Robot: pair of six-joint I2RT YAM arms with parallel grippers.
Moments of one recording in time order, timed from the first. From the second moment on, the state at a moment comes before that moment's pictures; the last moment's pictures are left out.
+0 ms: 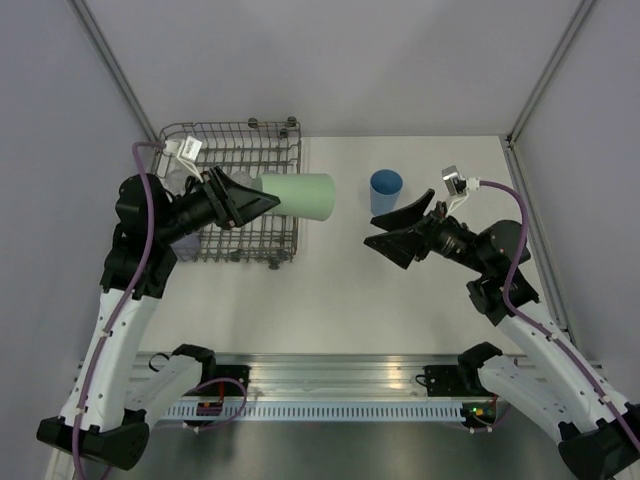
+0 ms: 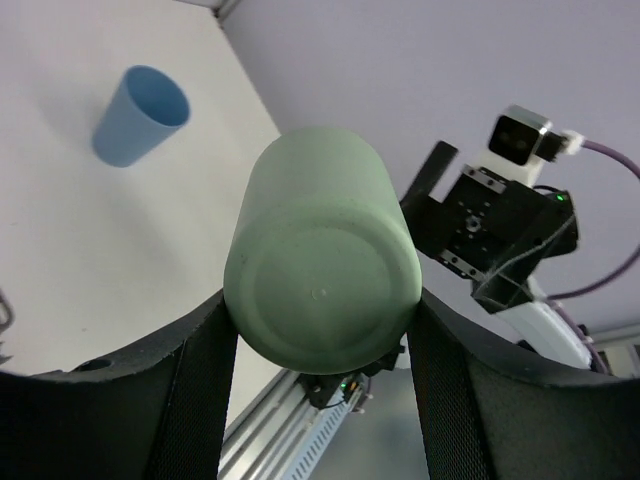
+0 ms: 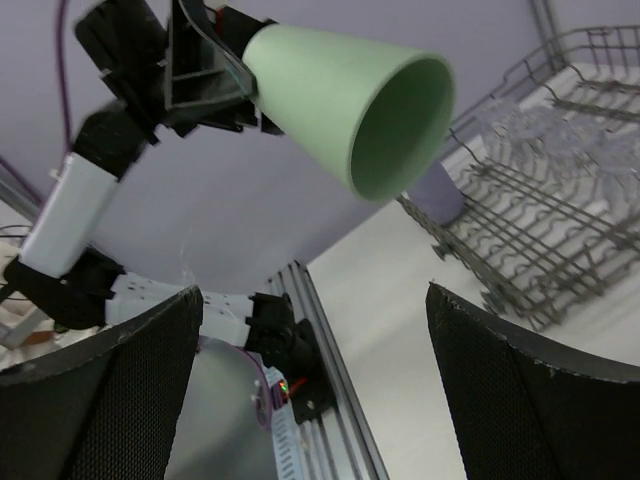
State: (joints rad) left arm -0.21 0.92 1.22 -0.43 0.66 -0.72; right arm 0.44 0.78 0.75 0.26 -0.69 0.75
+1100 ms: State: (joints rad) left arm -0.43 0.97 1.01 0.19 0.78 -1.05; right arm 0.49 0.93 0.82 0.67 -0.71 0.94
